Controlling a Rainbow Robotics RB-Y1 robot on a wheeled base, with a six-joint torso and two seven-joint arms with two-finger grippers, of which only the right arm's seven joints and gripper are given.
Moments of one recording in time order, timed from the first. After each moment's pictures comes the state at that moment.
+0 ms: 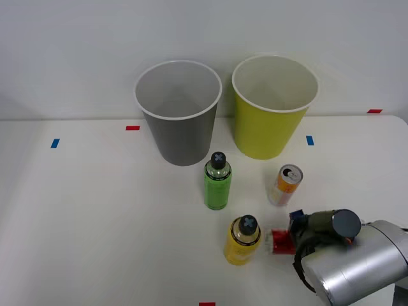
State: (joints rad) arm 0.11 -0.30 0.38 -2.25 0.06 1.57 -0.11
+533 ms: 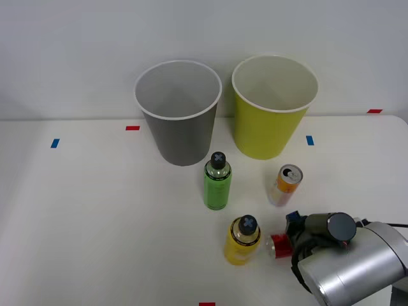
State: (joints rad) arm 0.11 -0.30 0.40 -2.25 0.07 1.56 -0.06
